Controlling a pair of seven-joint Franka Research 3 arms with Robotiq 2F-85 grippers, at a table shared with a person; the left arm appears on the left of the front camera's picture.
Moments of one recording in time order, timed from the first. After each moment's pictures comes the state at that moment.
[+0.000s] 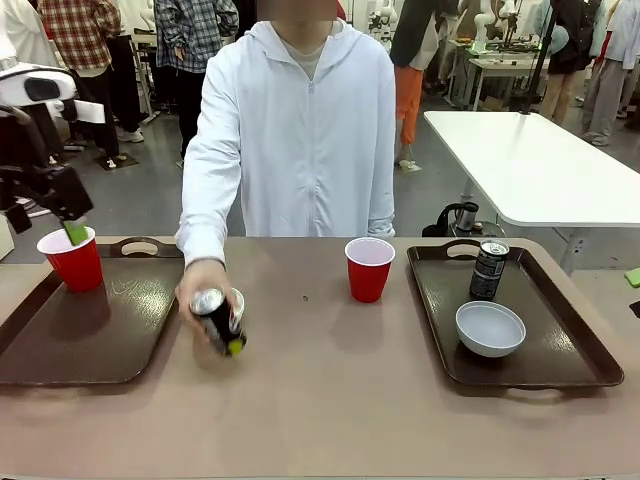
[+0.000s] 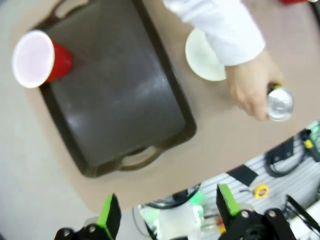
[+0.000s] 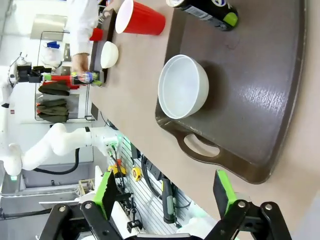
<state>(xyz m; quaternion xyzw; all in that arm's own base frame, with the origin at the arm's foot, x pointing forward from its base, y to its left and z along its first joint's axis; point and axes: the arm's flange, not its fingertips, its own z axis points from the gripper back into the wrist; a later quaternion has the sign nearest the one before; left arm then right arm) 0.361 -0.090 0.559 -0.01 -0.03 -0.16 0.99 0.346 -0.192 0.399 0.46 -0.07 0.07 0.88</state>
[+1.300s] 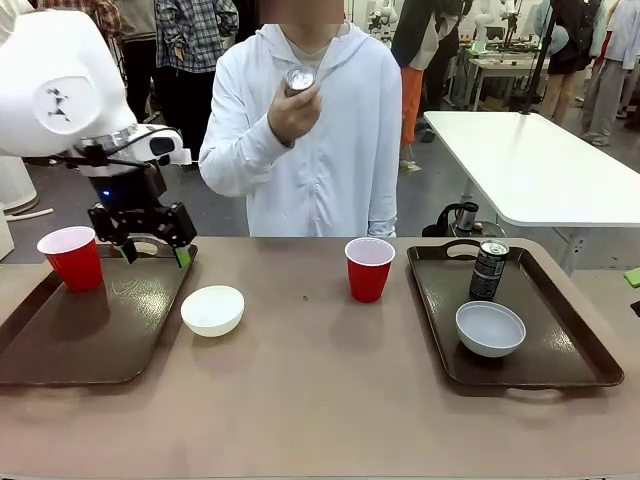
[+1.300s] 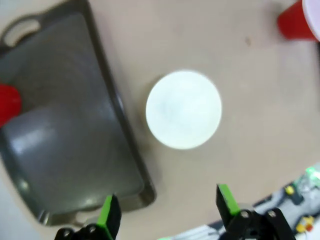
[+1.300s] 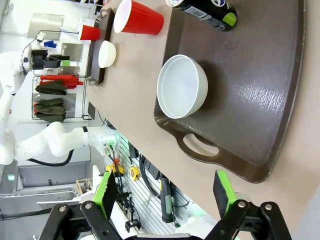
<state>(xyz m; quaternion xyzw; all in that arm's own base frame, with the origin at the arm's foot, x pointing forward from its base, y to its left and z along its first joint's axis) 0.424 -0.172 0.471 -0.05 -0.04 -0.11 0.99 0.346 -0.189 0.405 0.45 -0.07 0.07 0.89</state>
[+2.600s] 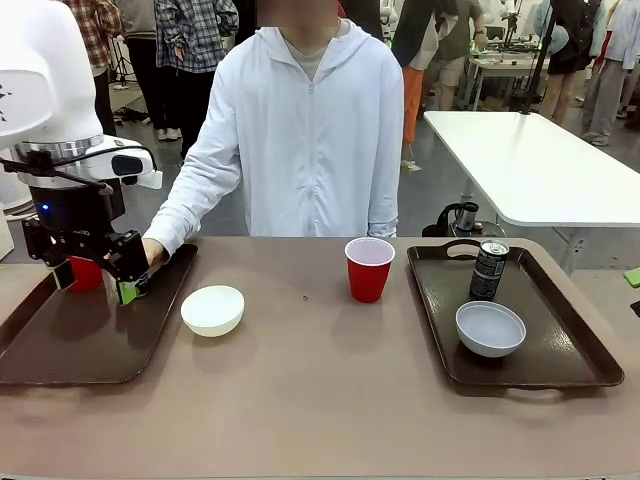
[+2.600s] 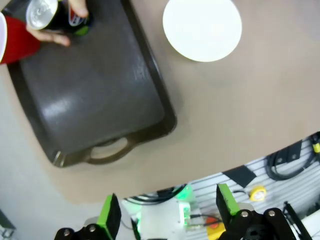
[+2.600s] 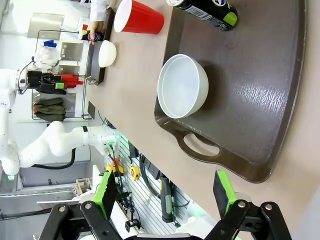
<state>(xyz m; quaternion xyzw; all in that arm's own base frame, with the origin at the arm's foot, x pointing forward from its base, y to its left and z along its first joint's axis) 0.339 -0.153 0.491 0.03 0.02 -0.13 0.99 0.346 -0.189 0.405 0.45 -0.07 0.07 0.89</state>
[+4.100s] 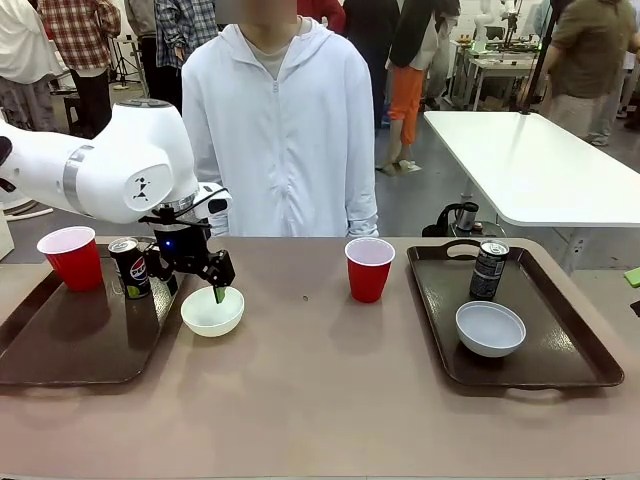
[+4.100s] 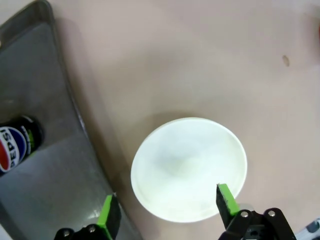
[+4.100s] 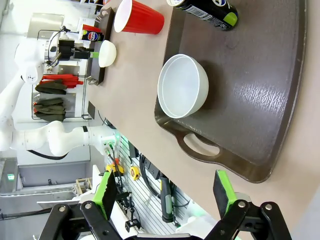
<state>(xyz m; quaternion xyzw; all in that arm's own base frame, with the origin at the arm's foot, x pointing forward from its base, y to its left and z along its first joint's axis) 0.464 -0.214 0.368 -0.01 -0.03 -0.11 0.99 0.346 -0.188 0.405 0.45 -0.07 0.07 0.89</state>
